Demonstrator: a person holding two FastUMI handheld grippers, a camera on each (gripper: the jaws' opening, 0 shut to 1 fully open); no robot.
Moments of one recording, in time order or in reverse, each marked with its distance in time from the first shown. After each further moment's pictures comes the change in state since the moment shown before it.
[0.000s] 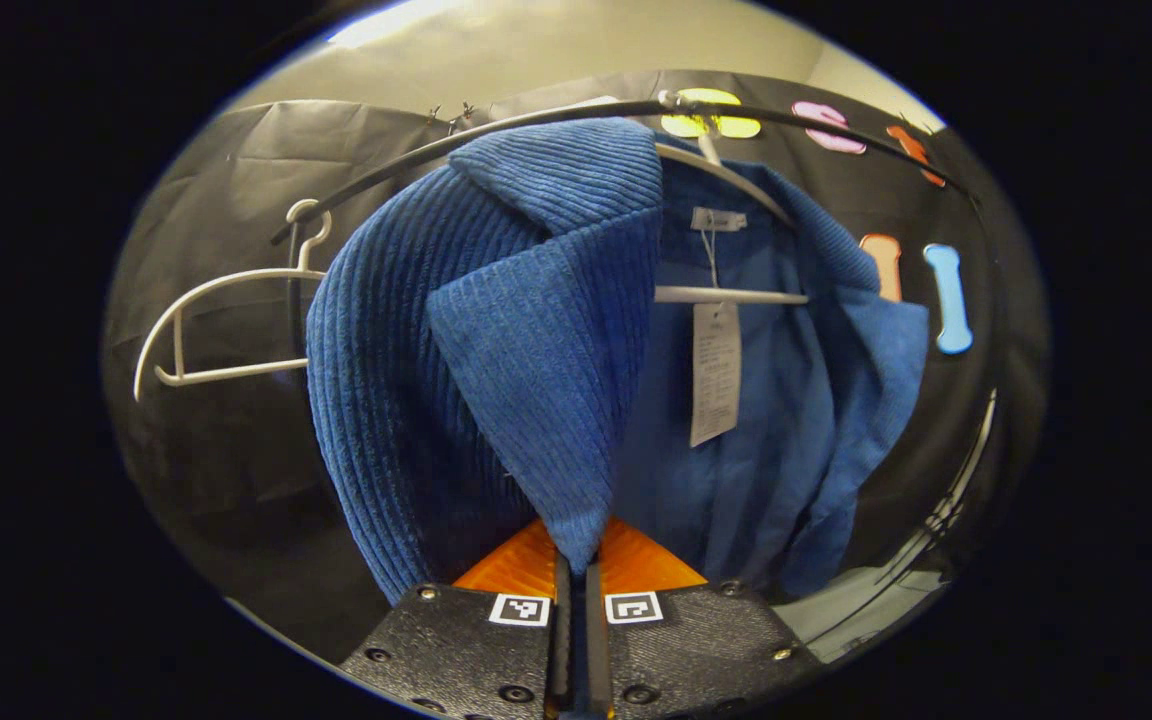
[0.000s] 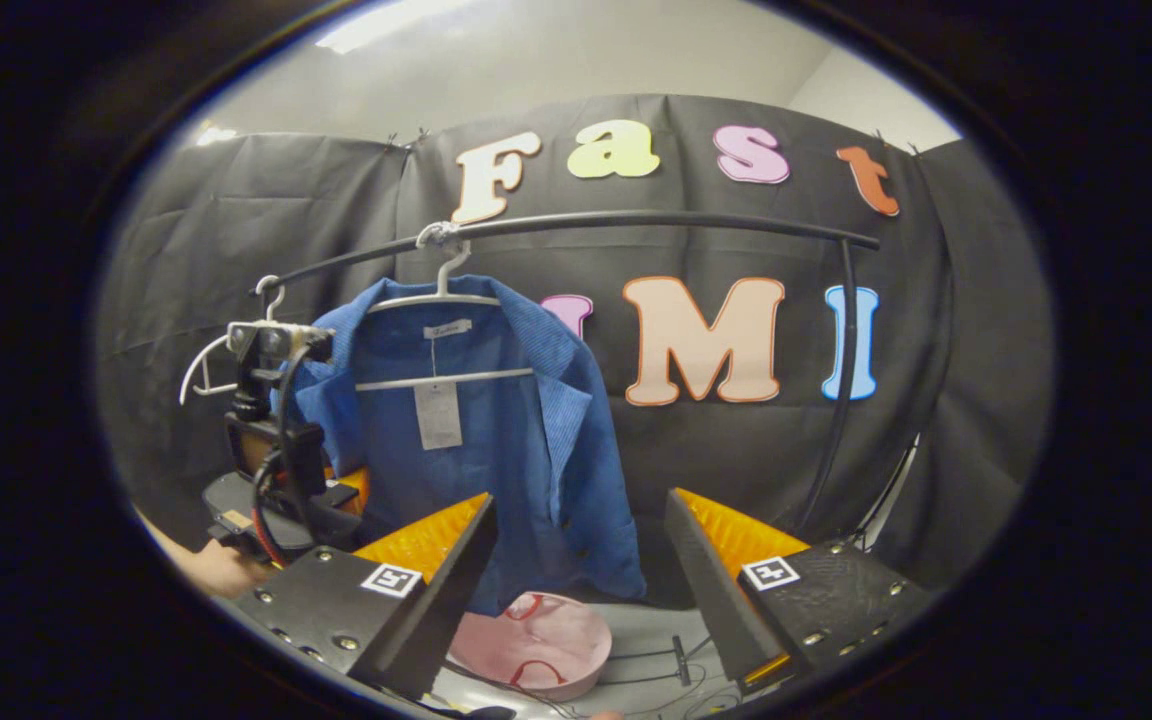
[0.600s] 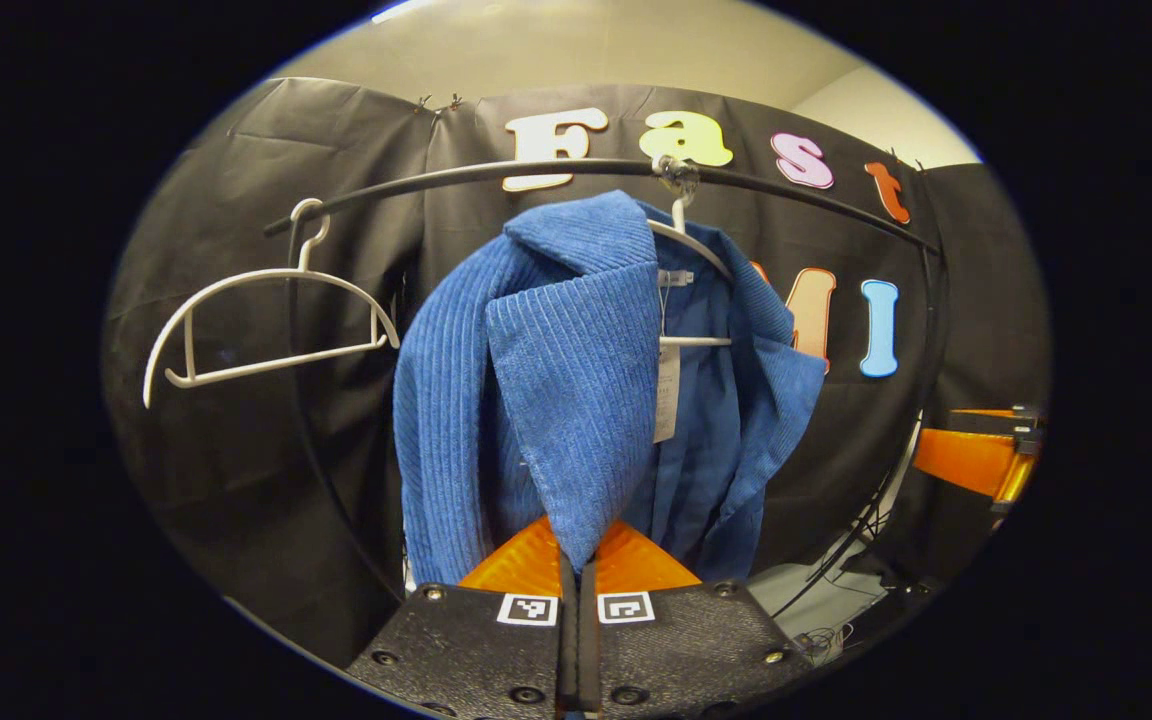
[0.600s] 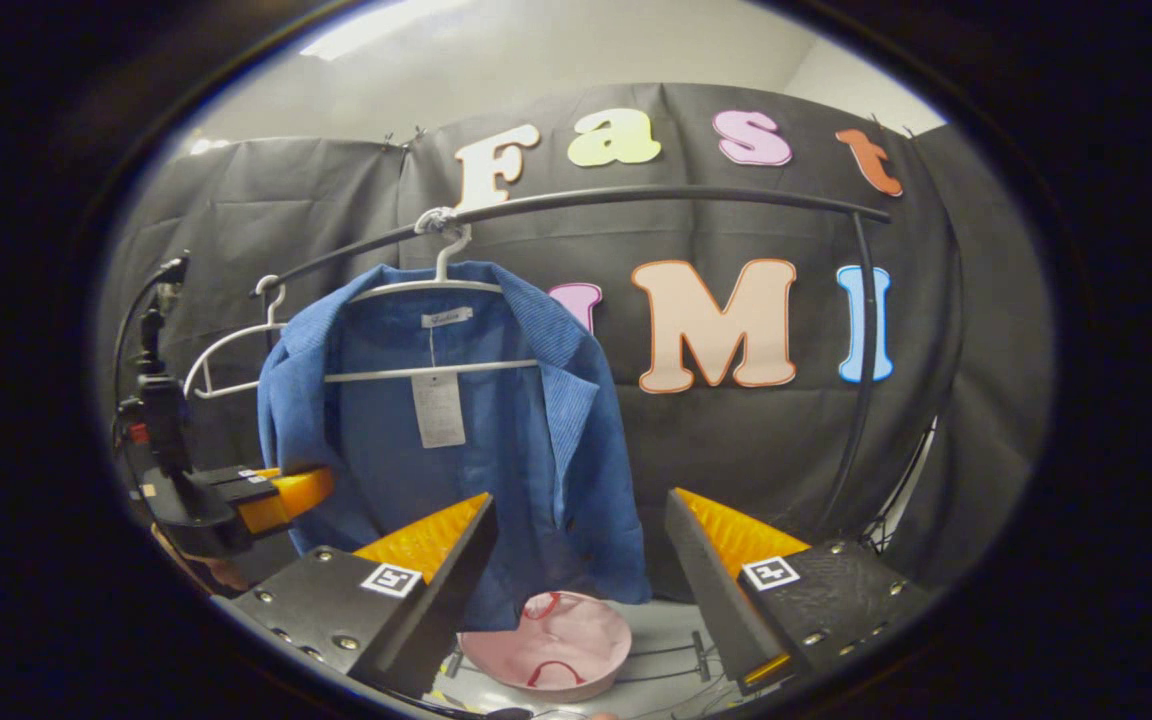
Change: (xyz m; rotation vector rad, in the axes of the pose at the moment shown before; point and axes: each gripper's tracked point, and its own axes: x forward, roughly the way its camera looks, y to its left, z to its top) left arm -0.070 0.005 0.029 -0.052 0.018 -0.152; right arm 0.030 0.013 -0.010 0.057 0.013 0.047
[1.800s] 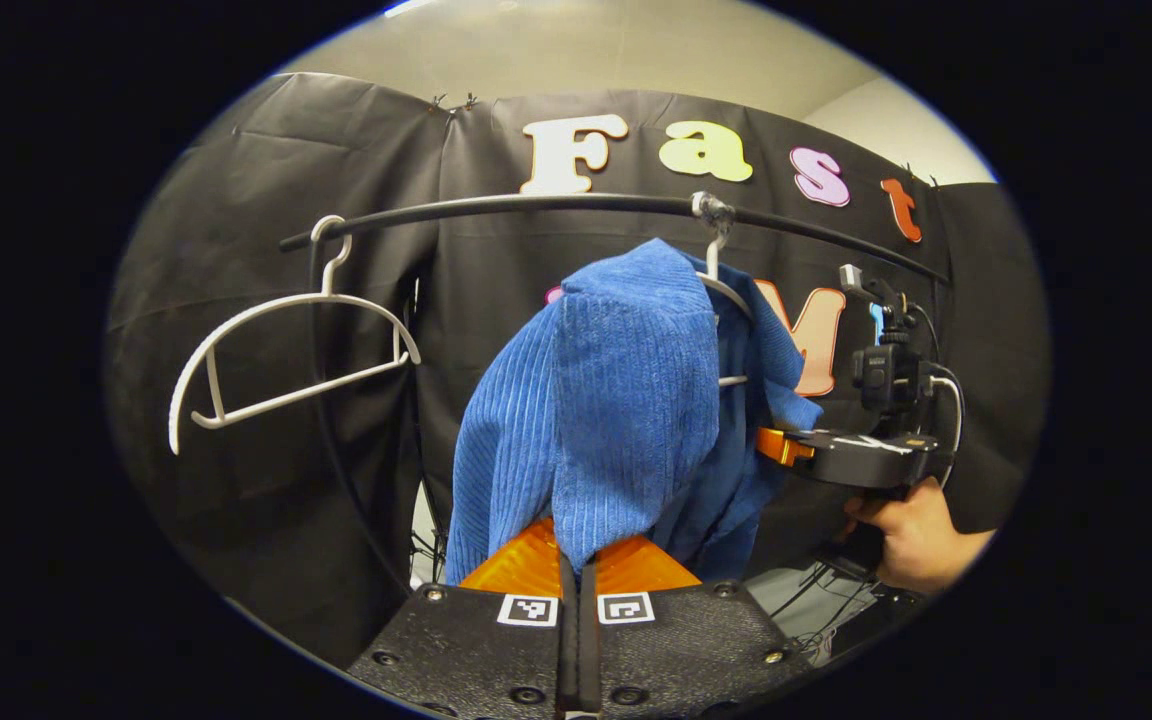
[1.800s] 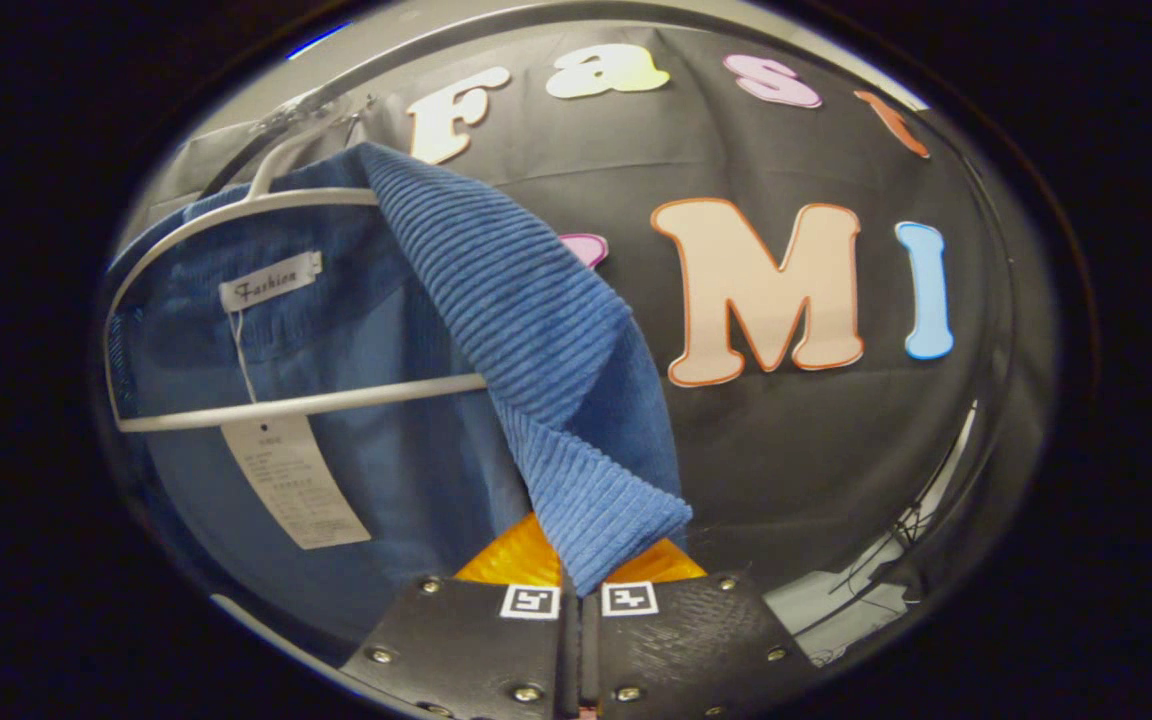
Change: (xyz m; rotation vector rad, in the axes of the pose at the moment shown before) left arm -0.013 0.023 0.040 -0.030 0.008 0.012; right arm 0.199 0.018 0.000 0.047 0.036 -0.058
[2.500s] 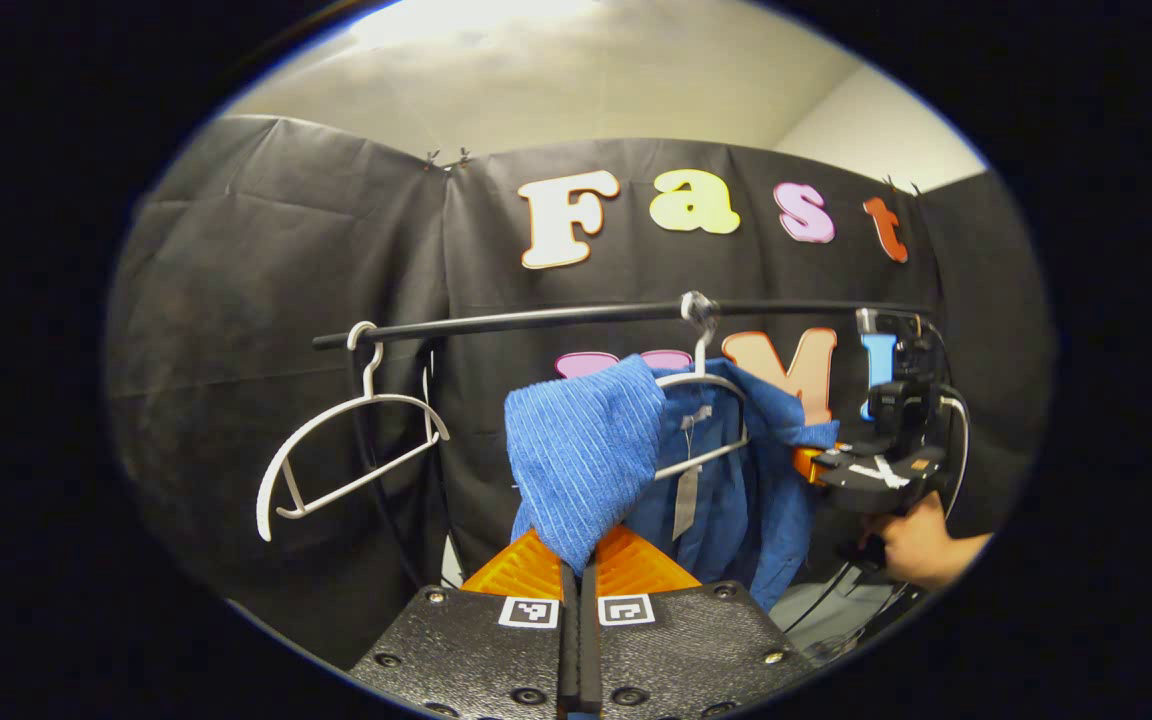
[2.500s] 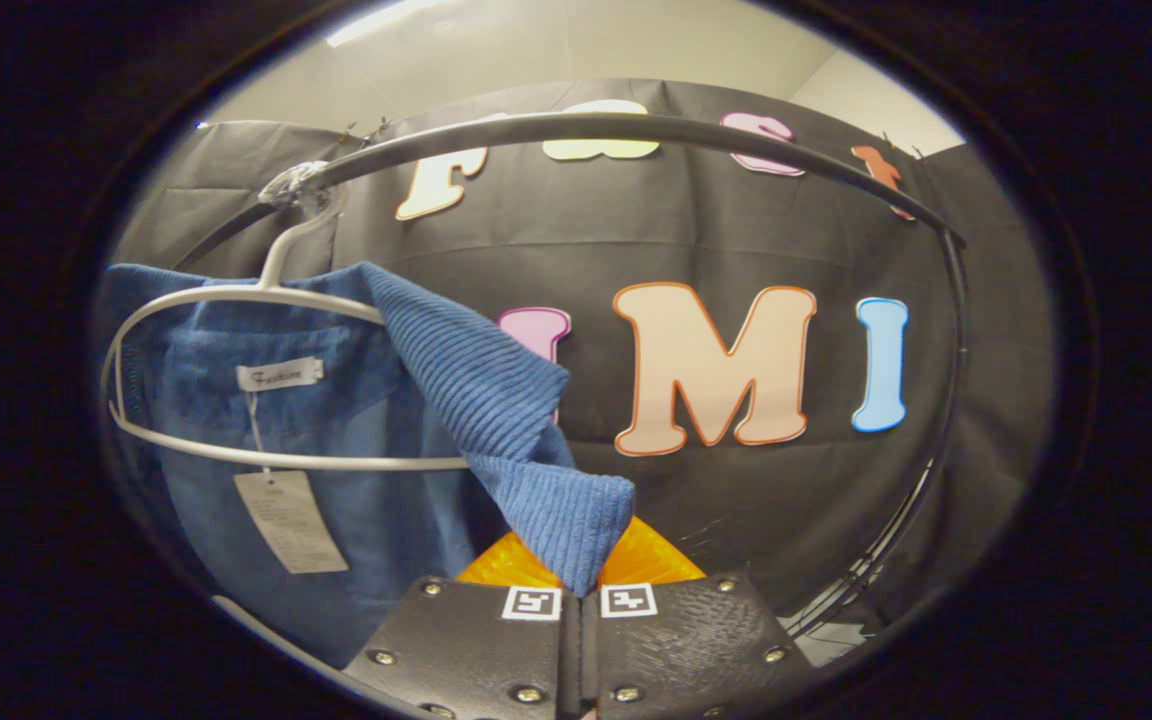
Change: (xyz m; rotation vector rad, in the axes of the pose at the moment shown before) left arm -0.044 0.021 0.075 0.023 -0.118 0.035; right arm -0.026 -0.048 0.061 -0.101 -0.155 -0.106
